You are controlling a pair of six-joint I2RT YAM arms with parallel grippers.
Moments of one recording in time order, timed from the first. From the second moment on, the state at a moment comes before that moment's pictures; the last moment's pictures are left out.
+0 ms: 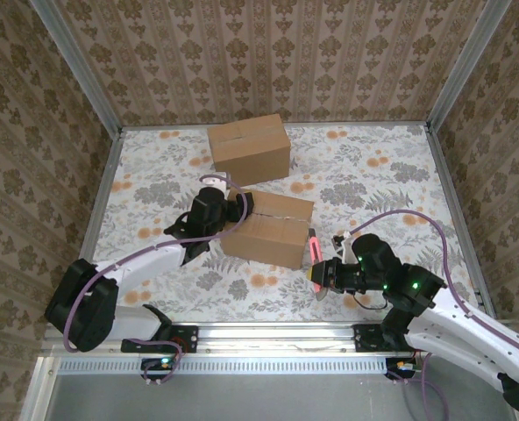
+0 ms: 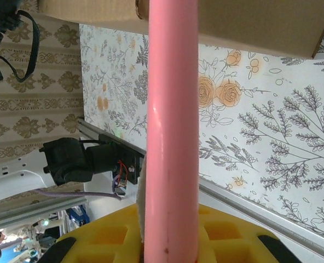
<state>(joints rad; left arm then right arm) -0.69 1.33 0.68 0.17 -0.19 -0.46 0.79 0.61 0.53 -0.56 -0.34 1.09</state>
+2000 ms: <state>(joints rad) -0.62 1.81 1.54 -0.66 -0.04 -0.05 1.10 1.10 0.84 -0.90 0.40 1.20</state>
